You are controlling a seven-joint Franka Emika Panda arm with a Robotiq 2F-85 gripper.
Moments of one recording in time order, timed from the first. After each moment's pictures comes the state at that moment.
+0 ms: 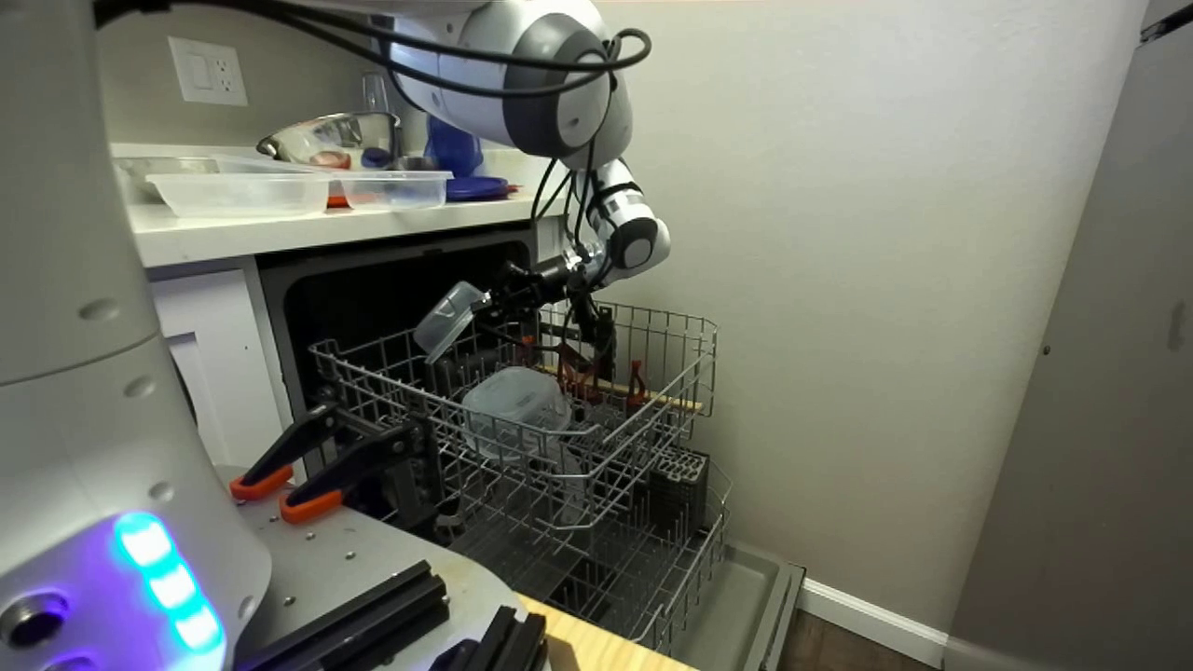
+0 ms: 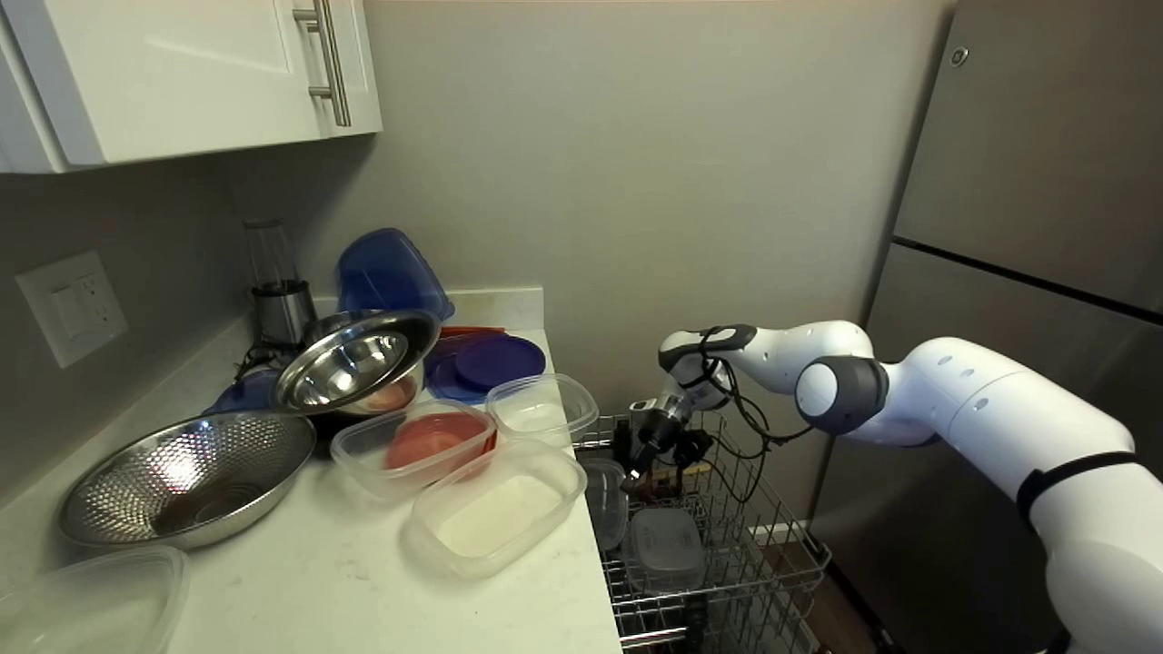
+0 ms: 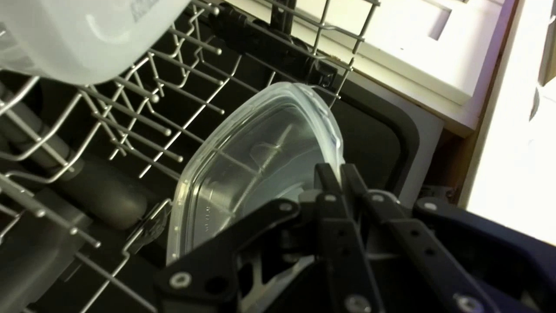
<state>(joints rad) -0.11 1.45 0.33 -0.78 0.59 1.36 -1.22</state>
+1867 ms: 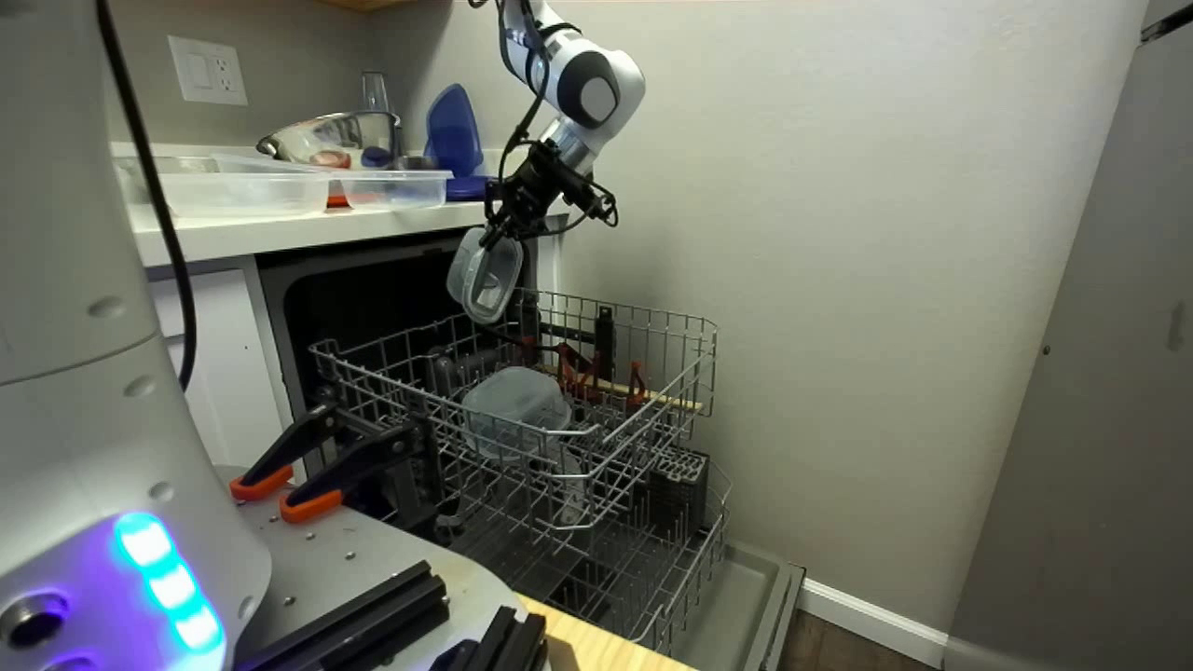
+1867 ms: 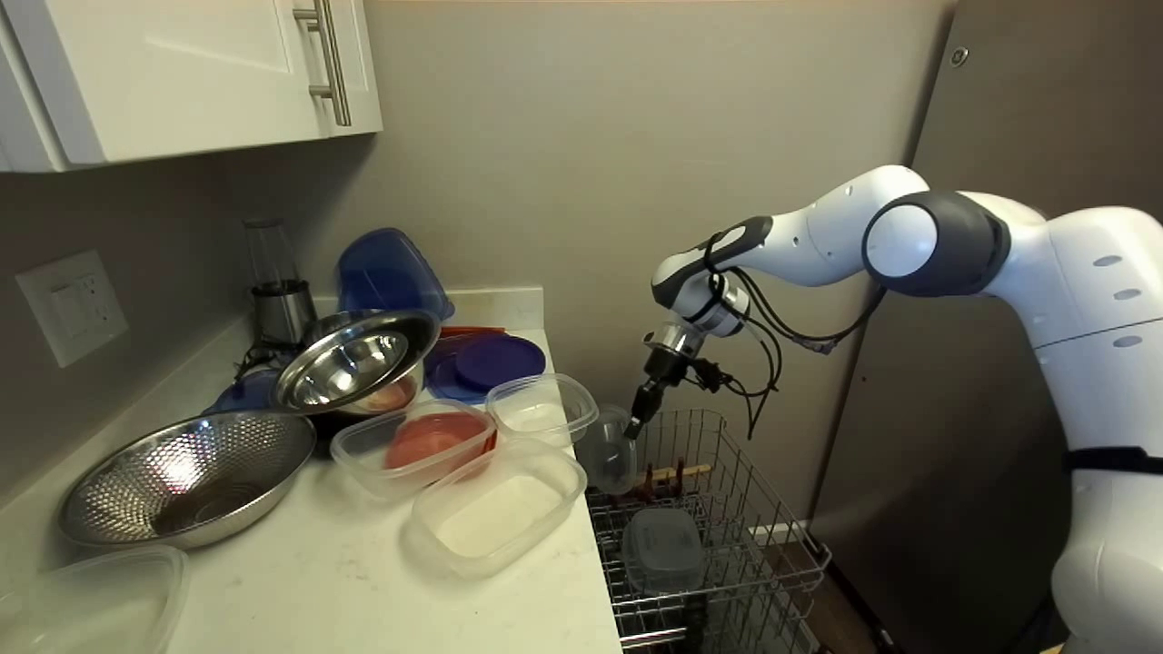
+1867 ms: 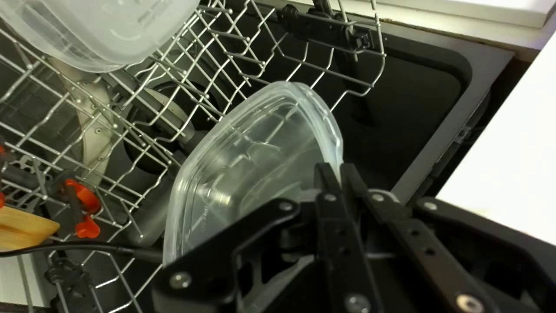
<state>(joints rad) -0.05 0.69 0.22 -1.59 0.57 1.91 -0.94</state>
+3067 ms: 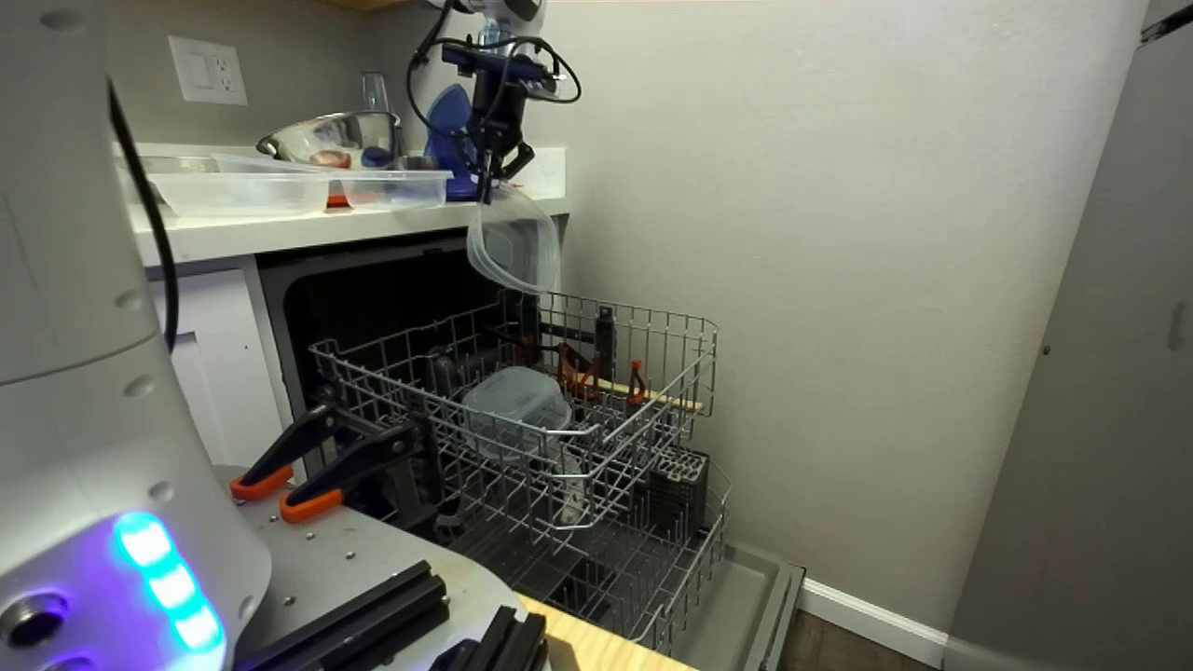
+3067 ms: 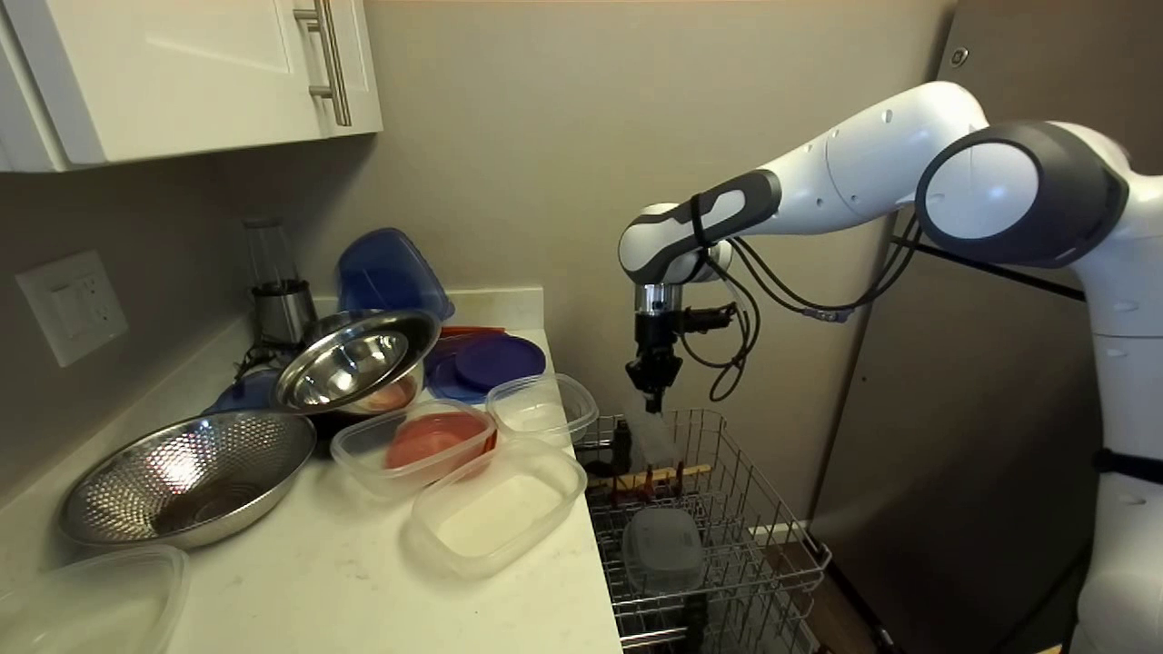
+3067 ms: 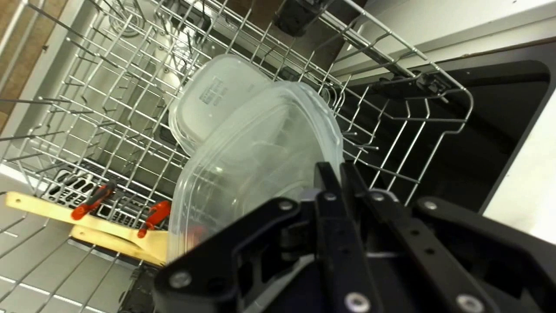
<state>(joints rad) 0.15 0.42 0.16 -1.70 0.09 1.89 -0.16</state>
